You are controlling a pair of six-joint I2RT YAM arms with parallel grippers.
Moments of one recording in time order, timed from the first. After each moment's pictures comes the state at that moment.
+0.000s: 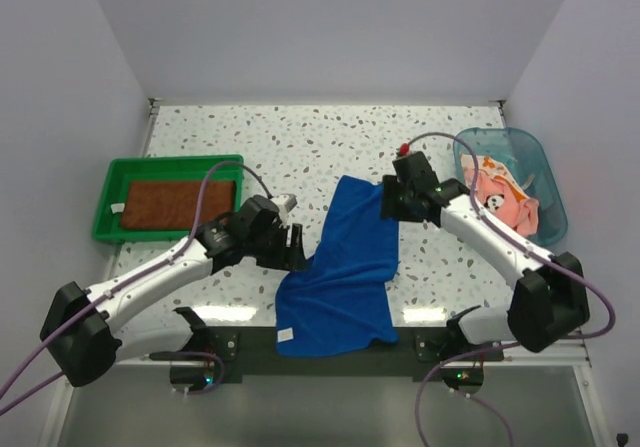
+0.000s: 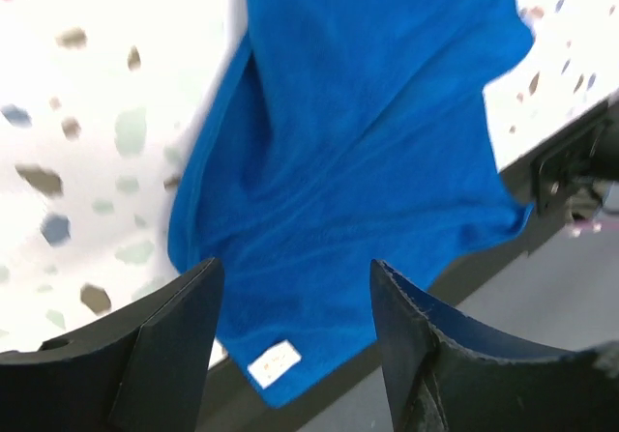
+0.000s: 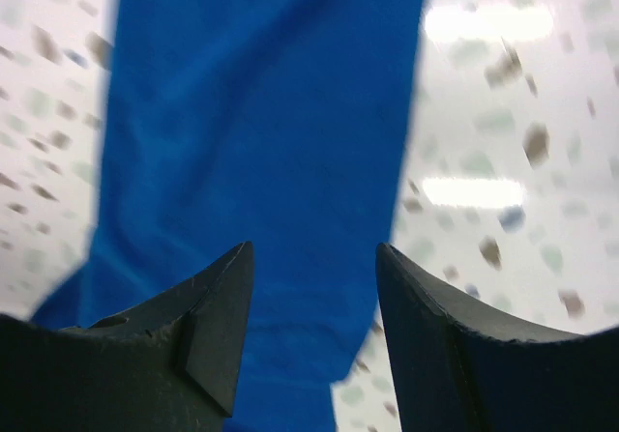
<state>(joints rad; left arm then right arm) -0.75 1.11 0.72 -0.55 0.22 -0.62 0.46 1.28 0.91 -0.68 0.13 0.53</state>
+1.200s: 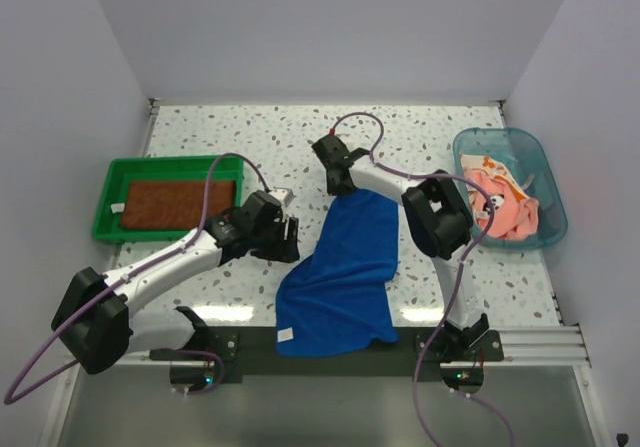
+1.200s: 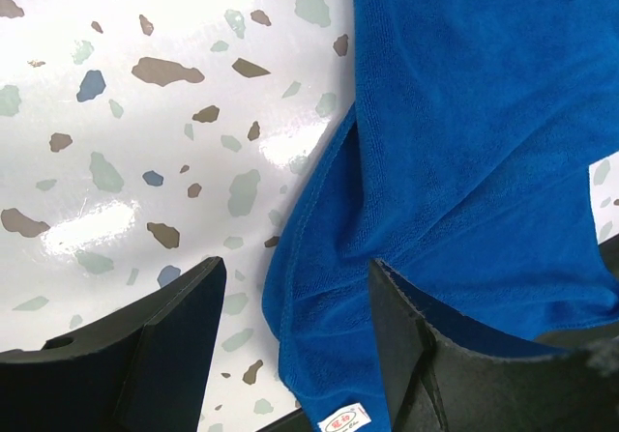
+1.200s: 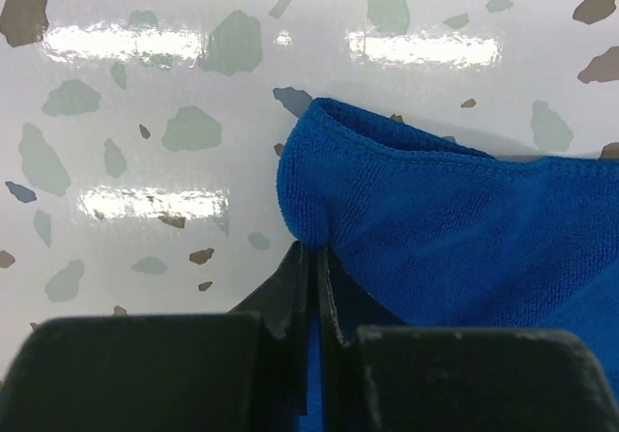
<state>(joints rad) -0.69 1.22 0.77 -0.50 0.05 -0.51 0.64 2.18 1.66 -0.57 0.35 0.54</state>
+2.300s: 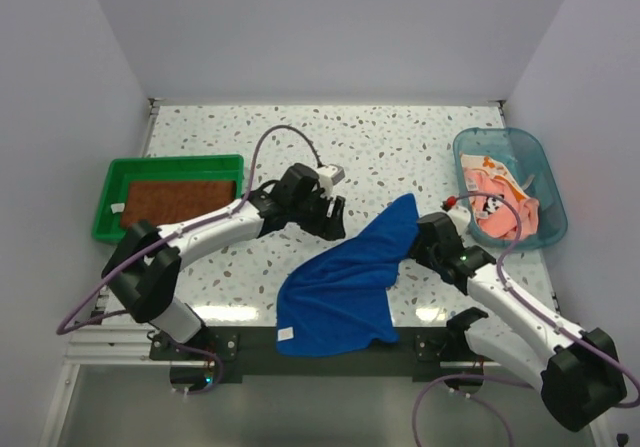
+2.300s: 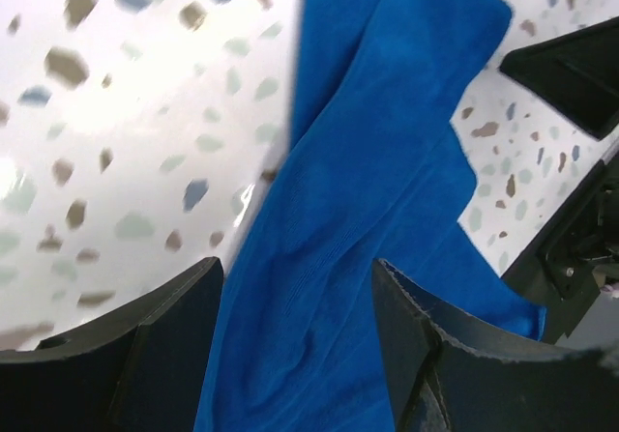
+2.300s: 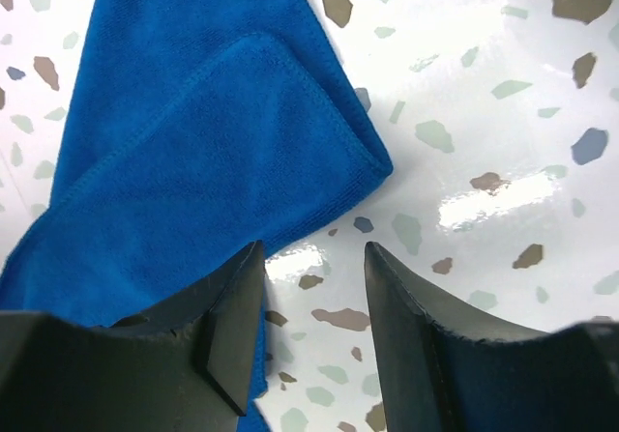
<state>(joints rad) -0.74 1.53 1.00 -0.26 0.24 -0.38 0.47 0.91 0.46 -0.48 0.37 0.83</state>
